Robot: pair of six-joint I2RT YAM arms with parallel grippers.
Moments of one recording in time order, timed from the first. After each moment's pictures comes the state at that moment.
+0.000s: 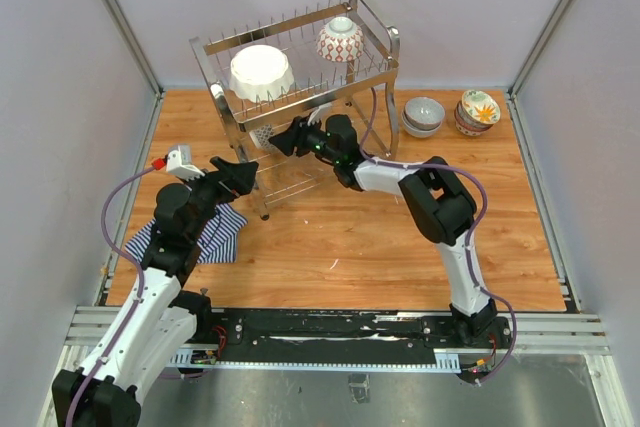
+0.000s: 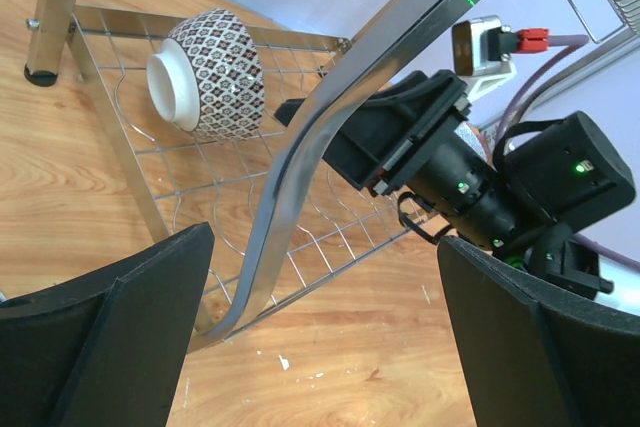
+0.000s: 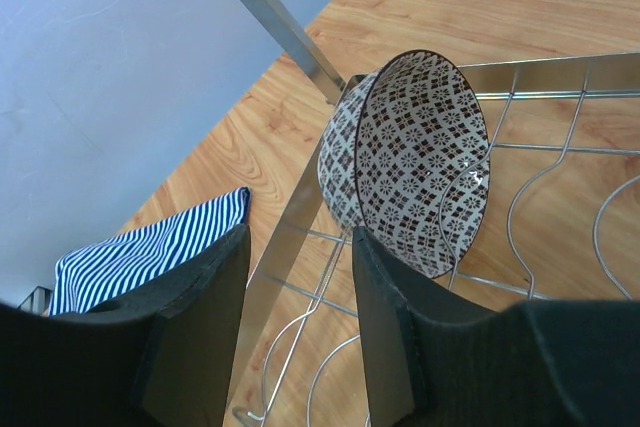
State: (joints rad) left arm -0.23 0.66 0.46 0.15 0.02 -0.66; right arm 0.68 2.15 1.42 0.71 -0.31 0.54
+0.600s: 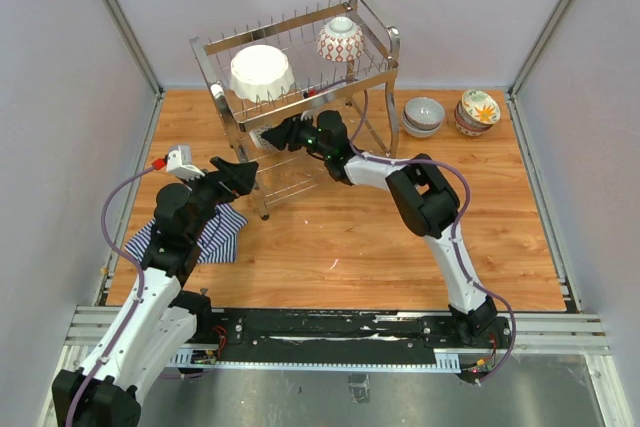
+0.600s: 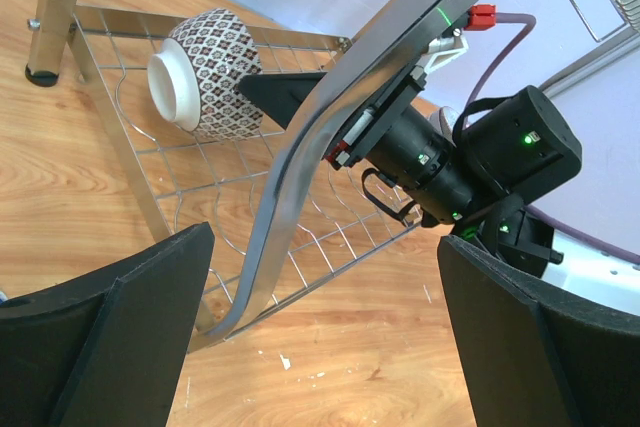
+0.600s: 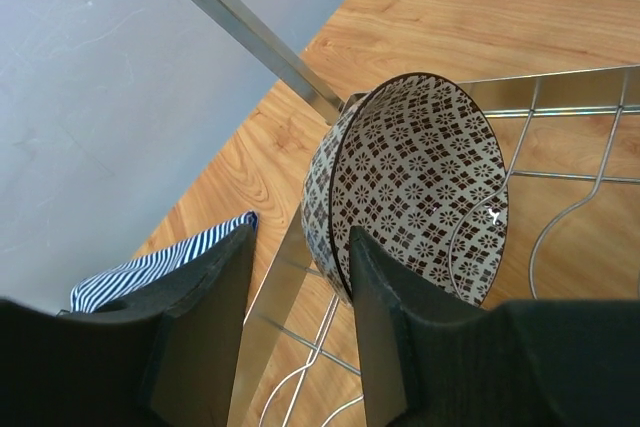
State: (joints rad) left arm -0.23 0.66 0.46 0.15 0.02 -0.66; right arm 0.68 2.32 1.61 0.69 -0.33 0.64
